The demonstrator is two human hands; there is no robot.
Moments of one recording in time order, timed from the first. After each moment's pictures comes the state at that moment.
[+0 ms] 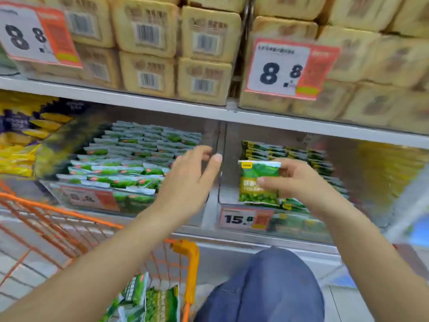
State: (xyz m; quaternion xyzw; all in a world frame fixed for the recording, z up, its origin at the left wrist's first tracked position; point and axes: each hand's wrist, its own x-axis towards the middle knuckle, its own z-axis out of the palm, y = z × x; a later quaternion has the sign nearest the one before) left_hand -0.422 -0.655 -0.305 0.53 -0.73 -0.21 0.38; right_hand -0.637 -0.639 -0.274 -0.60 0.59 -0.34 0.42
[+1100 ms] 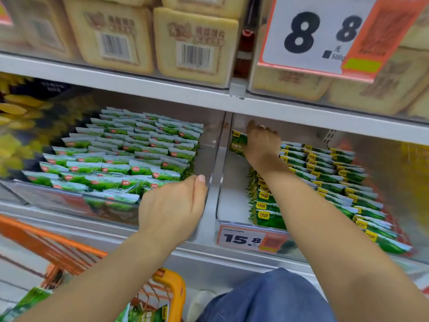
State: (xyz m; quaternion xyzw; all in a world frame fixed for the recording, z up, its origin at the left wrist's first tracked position) left_hand -0.429 -0.682 -0.367 0.62 -0.73 0.04 0.29; right_hand -0.617 -0.841 -0.364 -0.70 0.69 -0.10 -0.13
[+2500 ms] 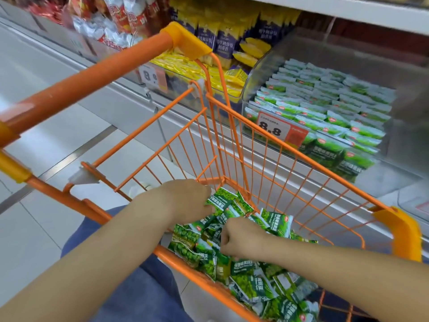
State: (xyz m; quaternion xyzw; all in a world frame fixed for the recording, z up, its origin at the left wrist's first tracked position) left_hand -0.146 -0.511 -0.365 0.66 -0.67 -0.25 -0.21; right_hand -0.298 -0.541 -0.460 -0.84 0.35 0.24 0.34
